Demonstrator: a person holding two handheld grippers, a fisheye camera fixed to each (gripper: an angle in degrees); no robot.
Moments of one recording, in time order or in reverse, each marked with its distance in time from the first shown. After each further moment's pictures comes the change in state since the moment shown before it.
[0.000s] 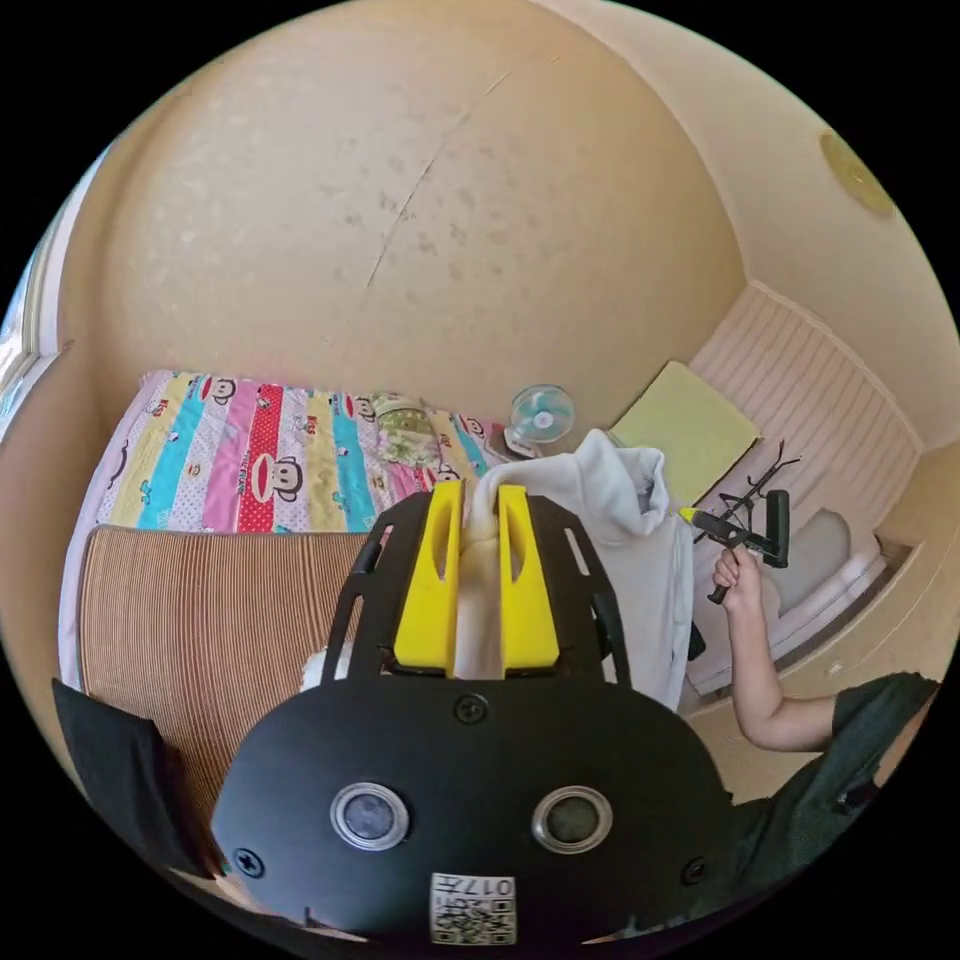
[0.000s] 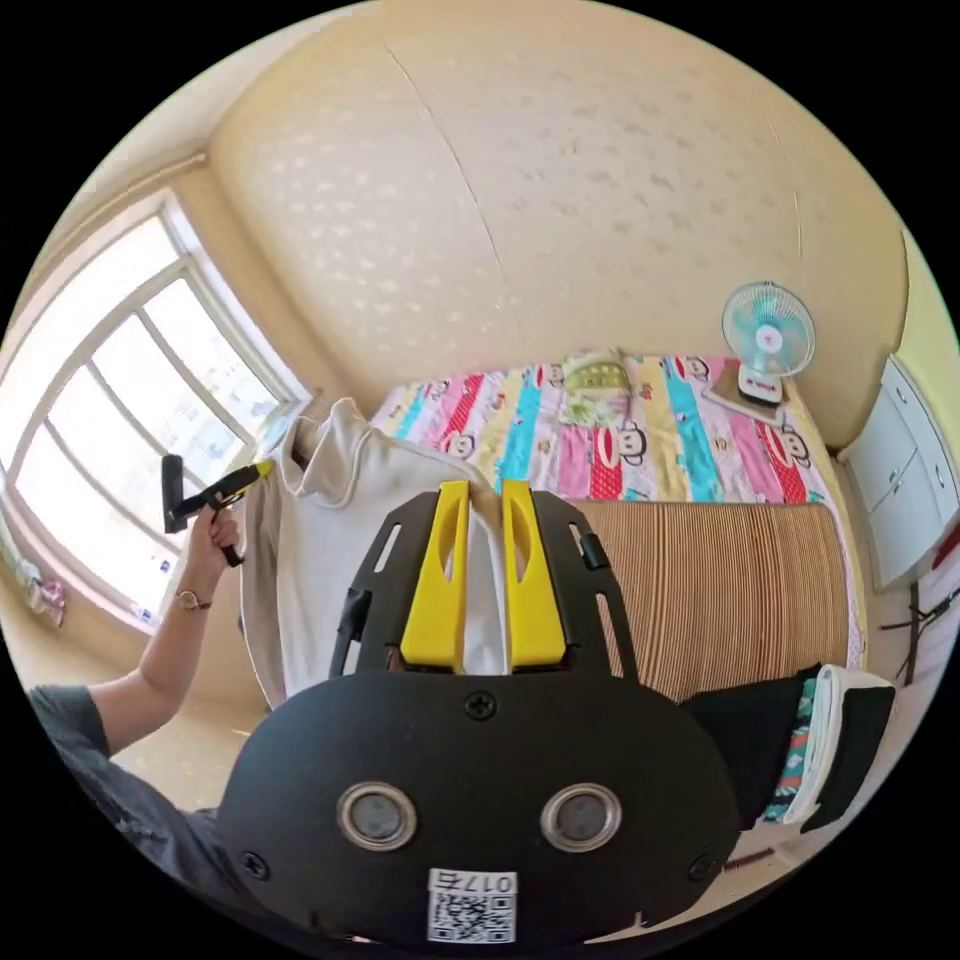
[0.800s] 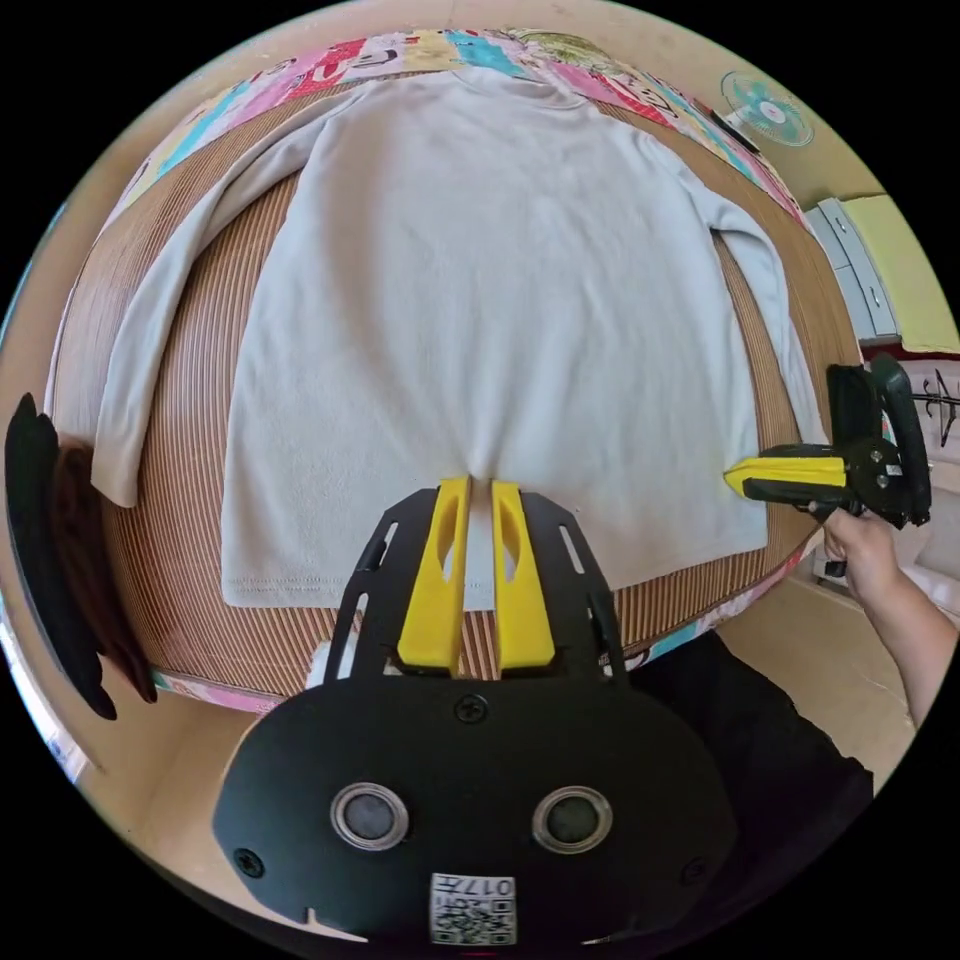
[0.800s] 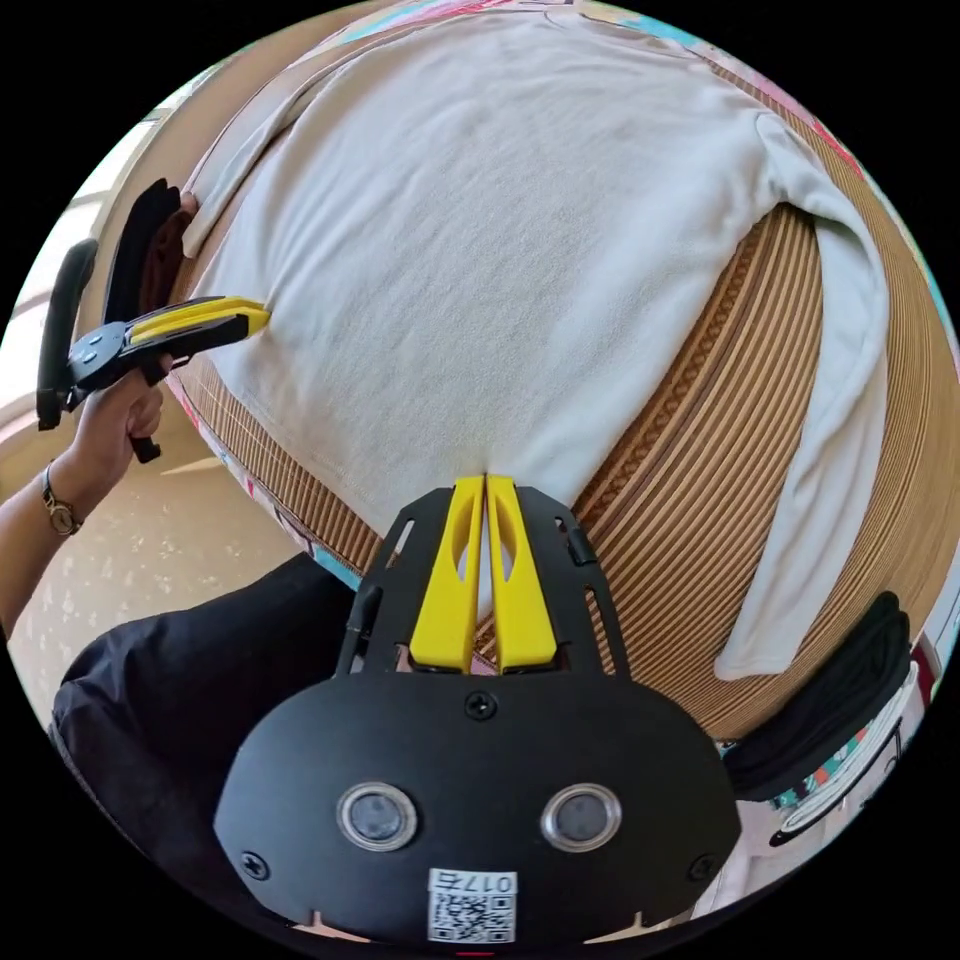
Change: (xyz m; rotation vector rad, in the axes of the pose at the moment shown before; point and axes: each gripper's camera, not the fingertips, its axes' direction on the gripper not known) left arm -0.106 0.388 0.202 -0.784 -0.441 -0.129; right arm -0.010 0.535 0.288 -0.939 -0.001 -0.263
